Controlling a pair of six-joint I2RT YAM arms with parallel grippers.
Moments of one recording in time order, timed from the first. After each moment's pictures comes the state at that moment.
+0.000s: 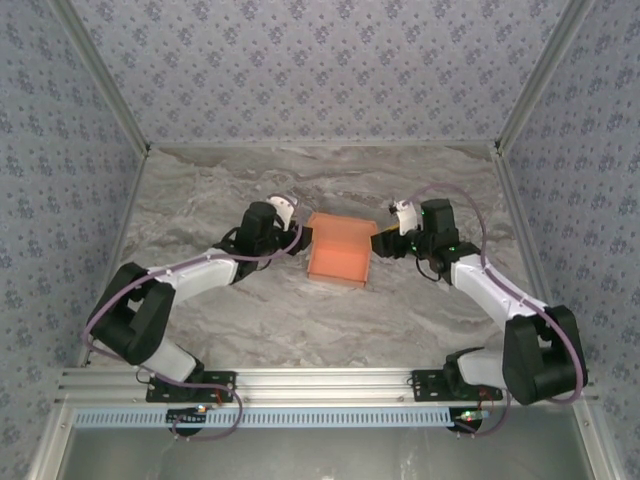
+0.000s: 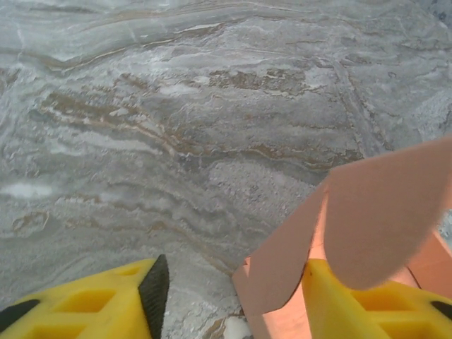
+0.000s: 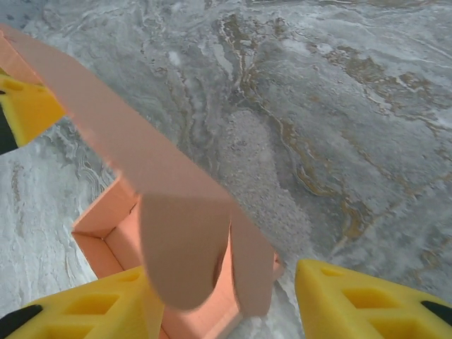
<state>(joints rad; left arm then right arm) -0.60 1.53 0.80 0.21 0.10 -0.22 0.27 1.29 0.72 -0.10 -0.48 0.03</state>
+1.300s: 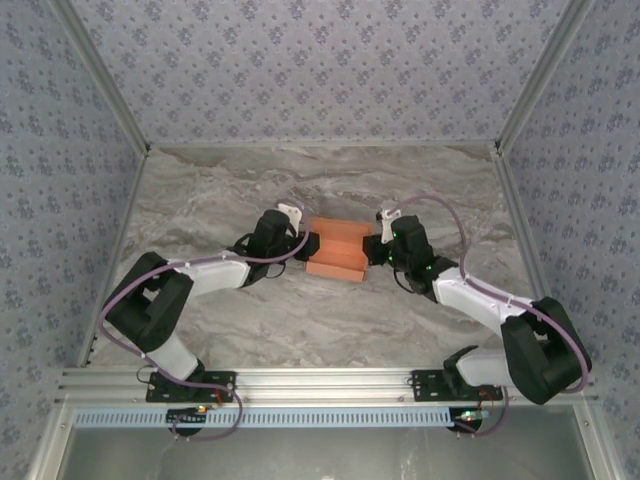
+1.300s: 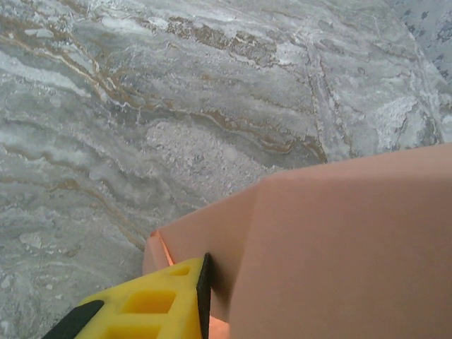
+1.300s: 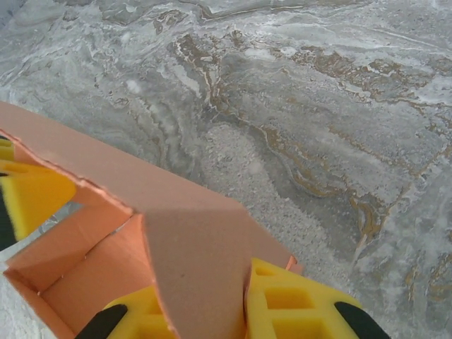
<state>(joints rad) -0.66 1.63 0.77 0.30 0.14 -0.47 0.52 1.28 0.60 0.12 -0.06 0.31</state>
